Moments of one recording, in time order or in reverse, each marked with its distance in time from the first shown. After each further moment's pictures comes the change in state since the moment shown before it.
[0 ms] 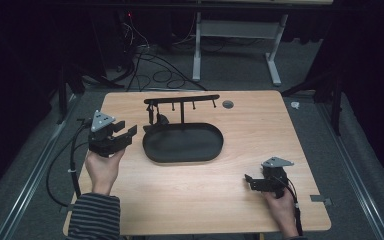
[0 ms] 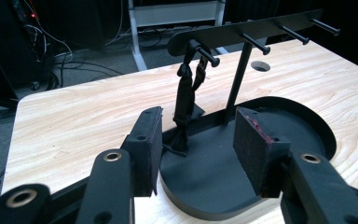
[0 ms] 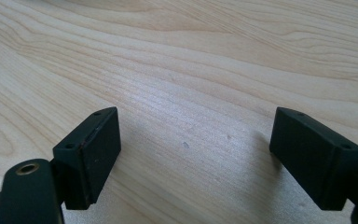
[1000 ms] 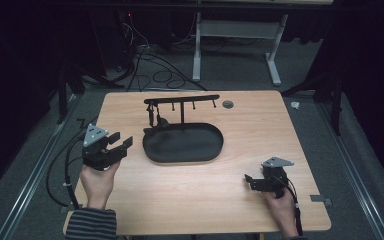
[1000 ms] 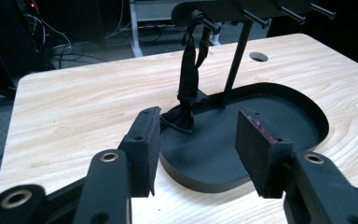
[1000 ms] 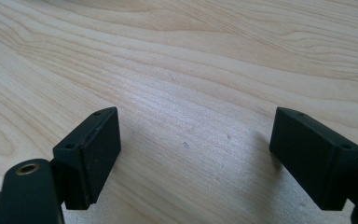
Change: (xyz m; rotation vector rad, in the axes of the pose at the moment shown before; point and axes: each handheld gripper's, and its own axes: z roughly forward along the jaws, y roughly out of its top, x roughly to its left) left arm 0.002 -0.029 -0.017 0.002 -0.006 -0.039; right arm 0.000 0.000 0.000 0.000 0.000 0.000
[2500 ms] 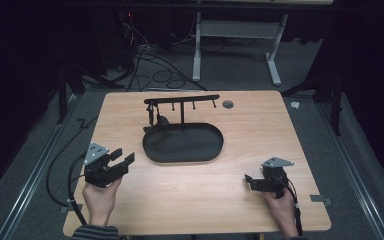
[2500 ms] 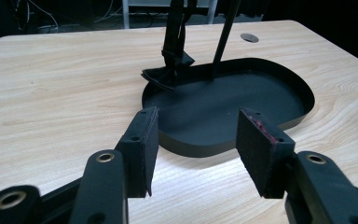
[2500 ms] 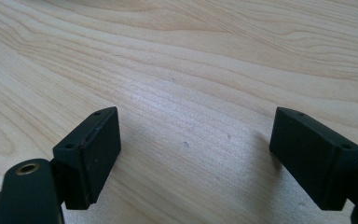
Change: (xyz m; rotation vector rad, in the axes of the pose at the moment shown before) left arm -0.008 -0.043 -0.005 0.023 -0.038 -0.054; right arm 0.000 0.000 0.000 0.000 0.000 -0.001
